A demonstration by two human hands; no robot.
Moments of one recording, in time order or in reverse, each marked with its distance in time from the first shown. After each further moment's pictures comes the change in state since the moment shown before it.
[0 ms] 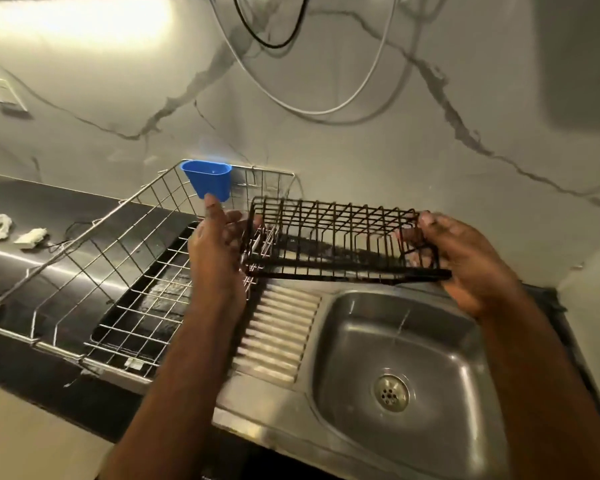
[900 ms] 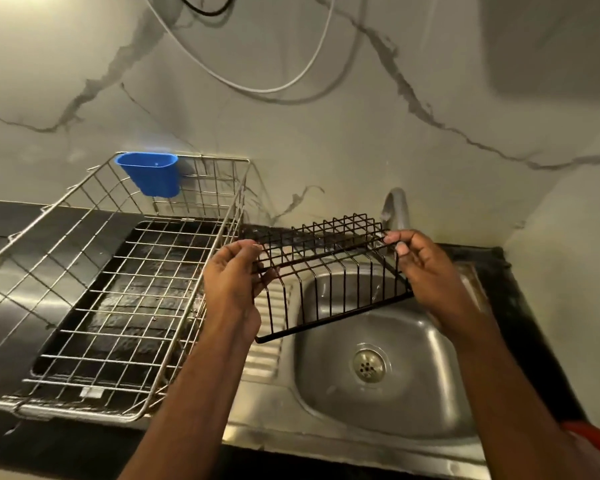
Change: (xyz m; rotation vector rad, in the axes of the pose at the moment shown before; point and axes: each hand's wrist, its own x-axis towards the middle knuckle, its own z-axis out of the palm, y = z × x) left_hand 0.004 -0.072 0.016 -0.010 -0.002 -0.303; right_hand -0.041 0.047 -0.001 -0.505 0.277 -0.026
